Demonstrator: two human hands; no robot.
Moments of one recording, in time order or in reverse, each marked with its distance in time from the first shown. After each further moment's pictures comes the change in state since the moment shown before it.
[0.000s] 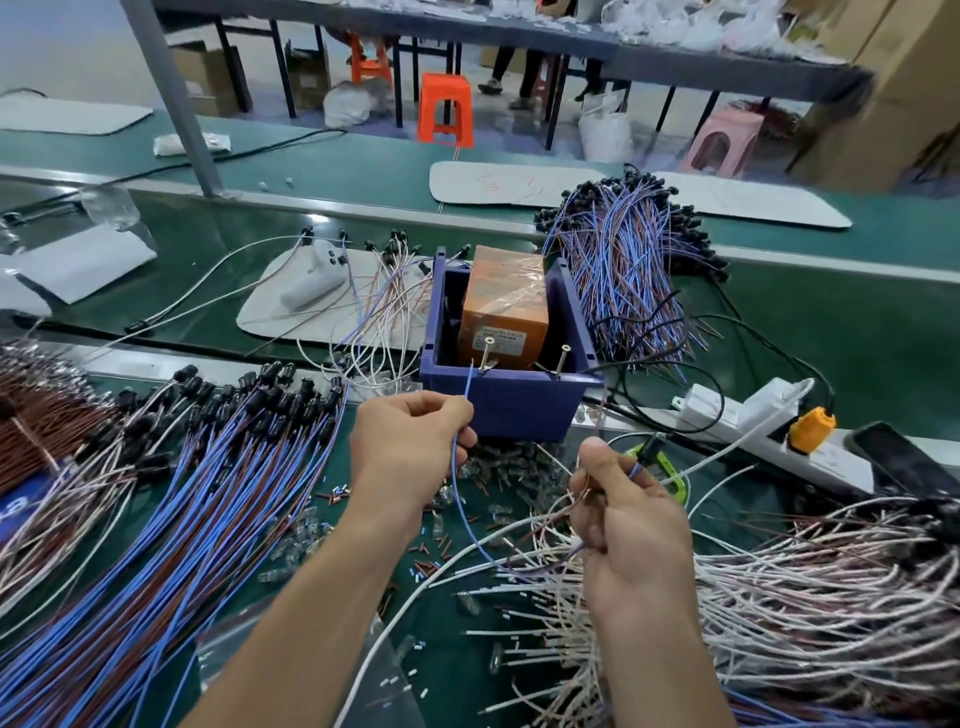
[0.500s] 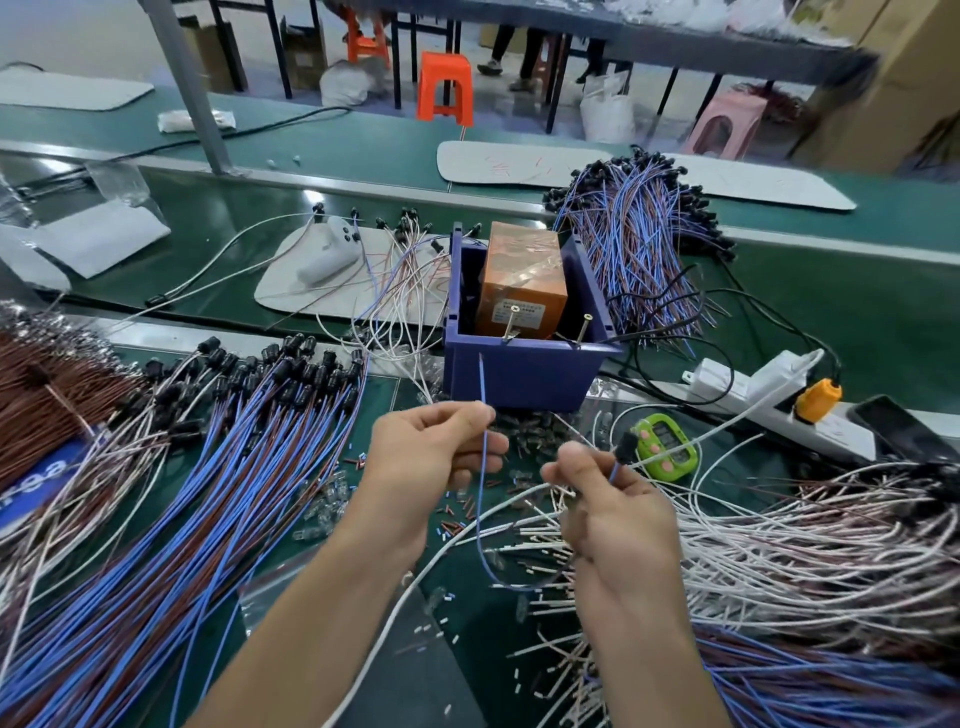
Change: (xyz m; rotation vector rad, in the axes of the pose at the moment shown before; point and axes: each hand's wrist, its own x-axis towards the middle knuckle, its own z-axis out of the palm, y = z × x) left_hand -0.028 -0.020 -0.031 -0.207 -0.239 -0.127; right_hand -0.033 0.031 0.004 -0.075 -0.049 -0.029
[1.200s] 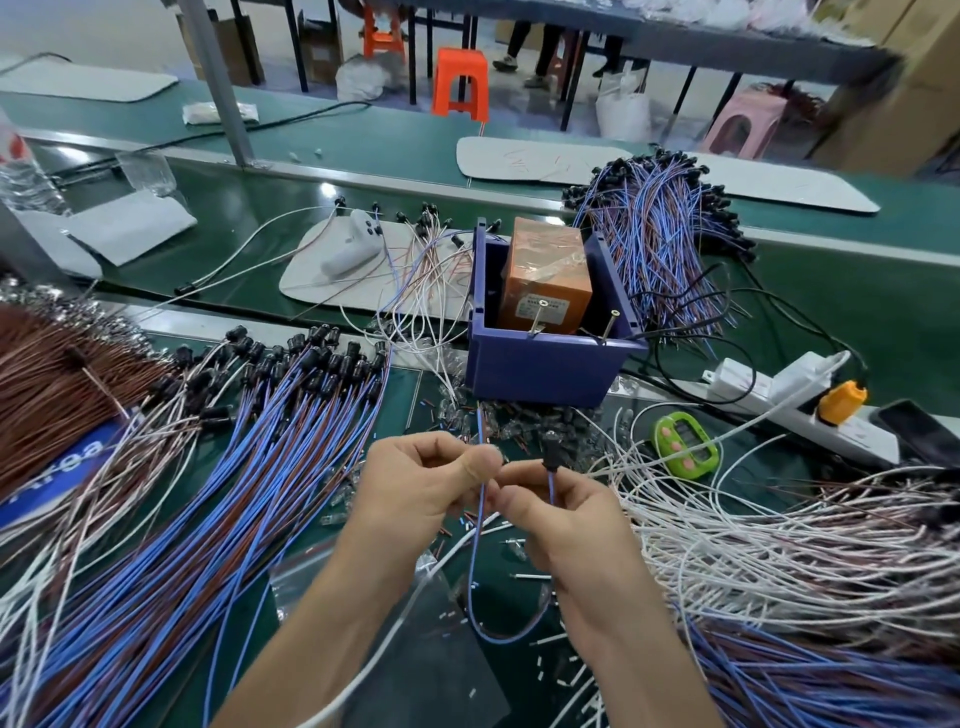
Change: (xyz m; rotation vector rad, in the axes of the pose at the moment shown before) left_hand -0.023 -0.015 -0.032 0.011 -0.117 0.189; right_hand -0.019 0.021 0.012 -0.294 -0.420 -0.002
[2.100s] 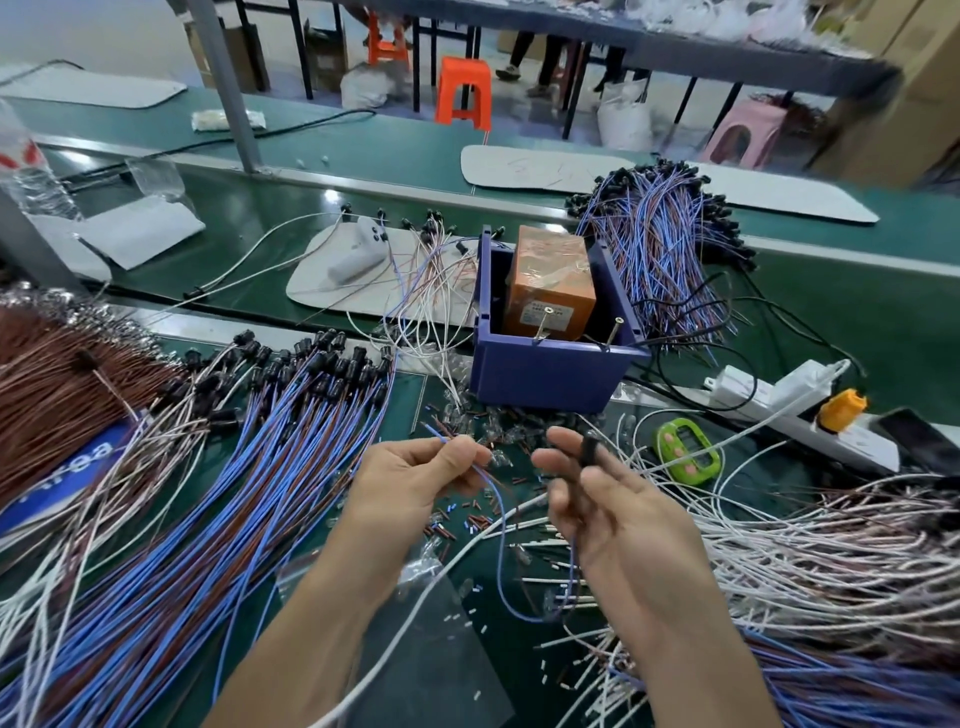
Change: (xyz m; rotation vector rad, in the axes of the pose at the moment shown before) left_hand 0.001 0.003 -0.011 -0.017 0.036 -0.076; right_hand 0.001 -0.015 -0.023 0.417 0.024 0.044
